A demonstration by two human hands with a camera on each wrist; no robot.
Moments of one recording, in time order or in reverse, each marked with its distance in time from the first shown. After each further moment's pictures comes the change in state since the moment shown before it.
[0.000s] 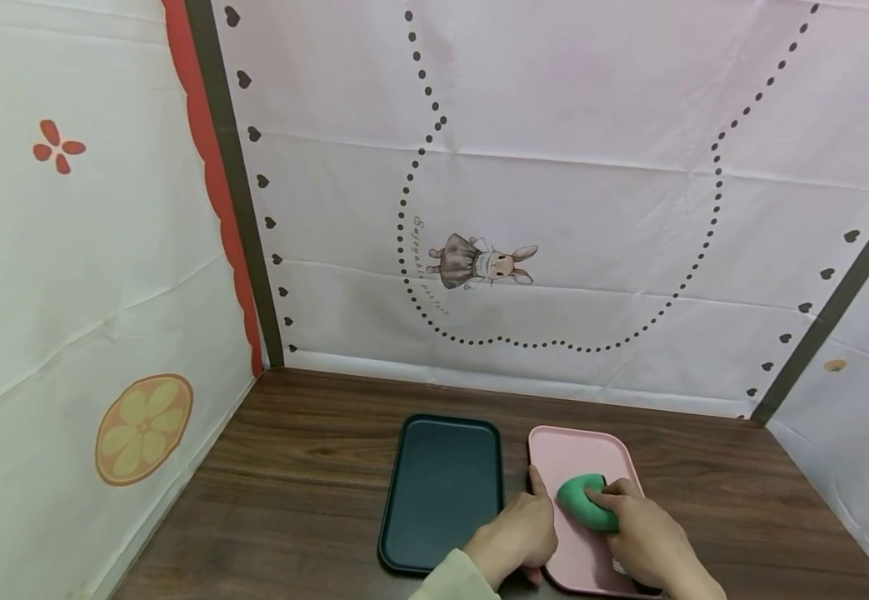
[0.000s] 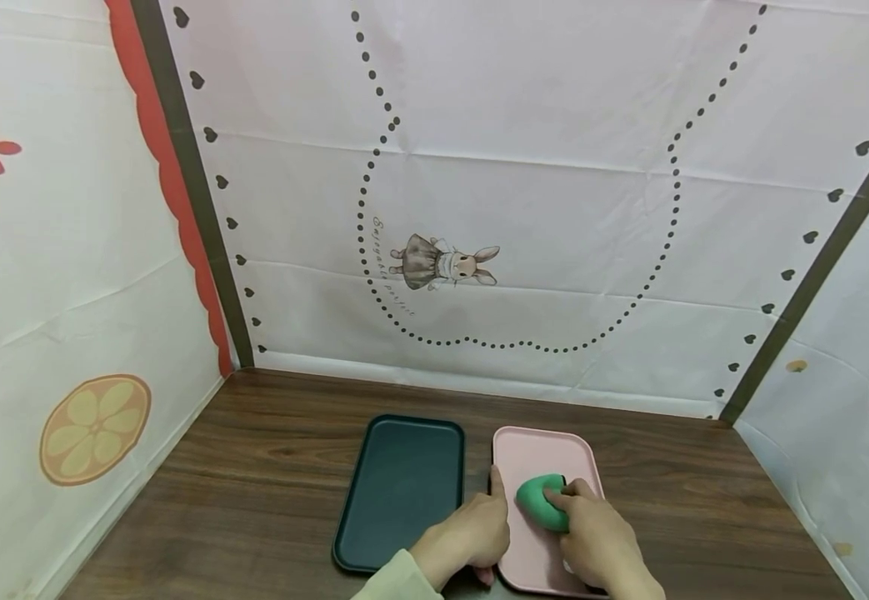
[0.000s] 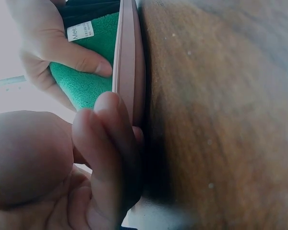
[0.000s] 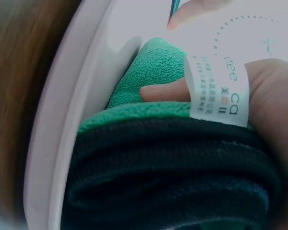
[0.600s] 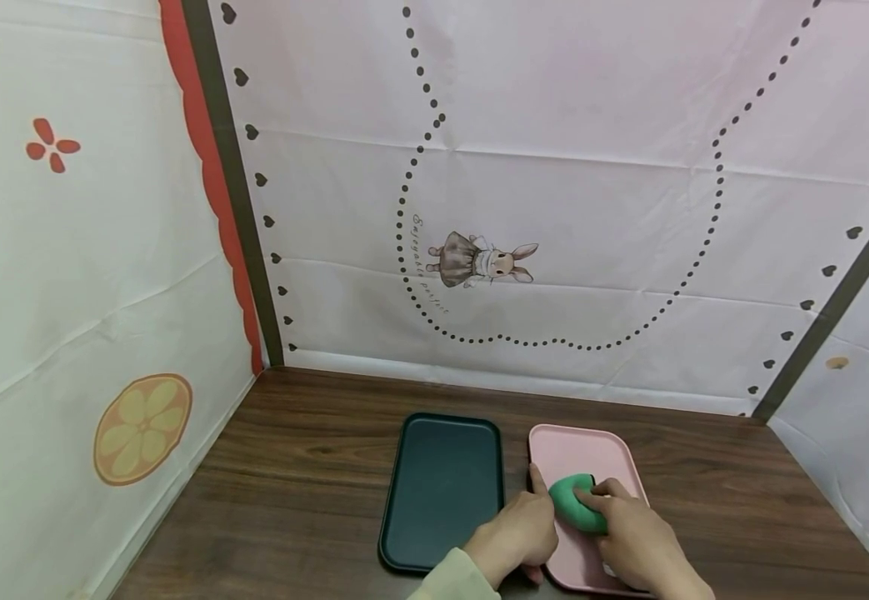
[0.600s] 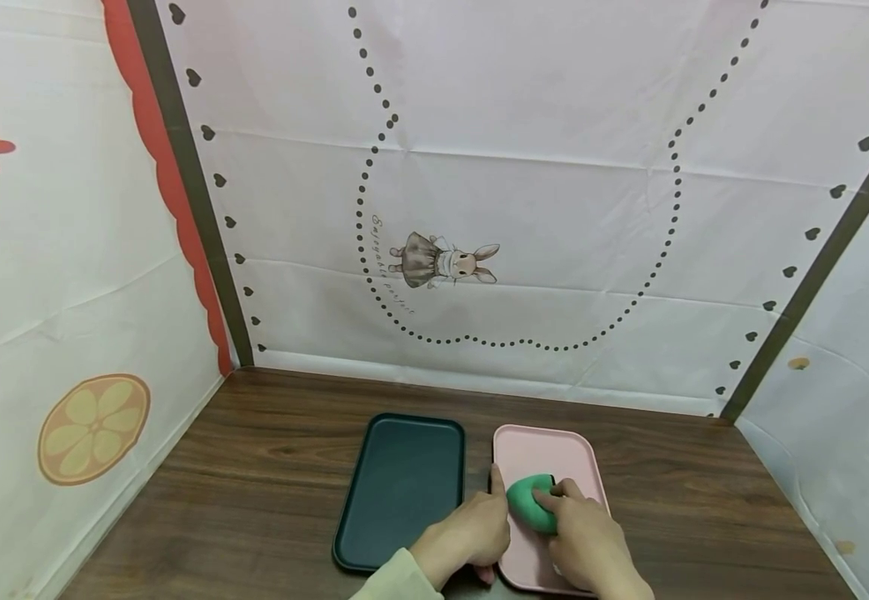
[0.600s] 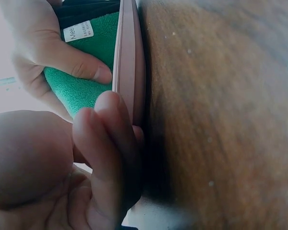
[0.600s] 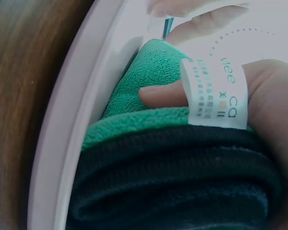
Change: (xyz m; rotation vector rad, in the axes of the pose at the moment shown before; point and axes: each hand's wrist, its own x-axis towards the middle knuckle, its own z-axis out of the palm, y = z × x) left_hand 0.001 0.002 -0.001 0.029 0.009 -0.013; right_hand -0.002 -0.013 0.008 -0.018 0.023 -0.025
